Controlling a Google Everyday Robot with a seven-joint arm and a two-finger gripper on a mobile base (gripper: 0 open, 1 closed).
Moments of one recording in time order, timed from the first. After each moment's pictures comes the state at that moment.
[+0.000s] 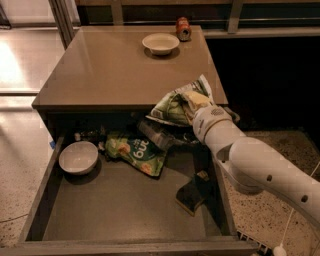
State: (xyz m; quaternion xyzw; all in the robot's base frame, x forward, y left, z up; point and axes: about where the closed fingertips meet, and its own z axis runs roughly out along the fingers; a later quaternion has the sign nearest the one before) arm 0.621 -0.096 0.849 -0.57 0.44 -0.36 0.59
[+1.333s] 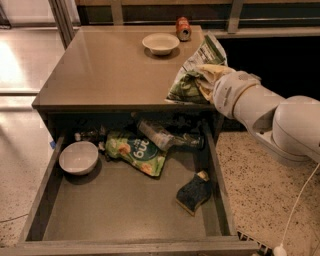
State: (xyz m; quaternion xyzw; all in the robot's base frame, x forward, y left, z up) arm 0.606 -0.117 0.940 -0.60 0.41 -0.31 0.61
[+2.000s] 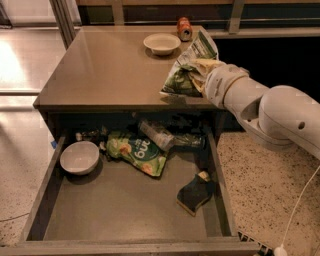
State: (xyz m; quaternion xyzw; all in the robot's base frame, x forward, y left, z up) arm 0.645 -0.106 0.935 -0.59 0.41 -0.30 0.63
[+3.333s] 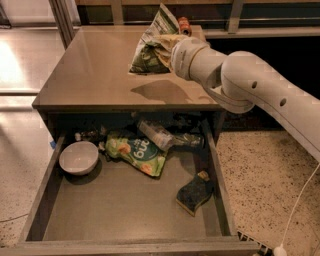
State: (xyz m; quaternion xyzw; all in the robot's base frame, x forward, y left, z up) arm 0.706 -0.014 0.971 -0.61 0.34 -0.25 0.67
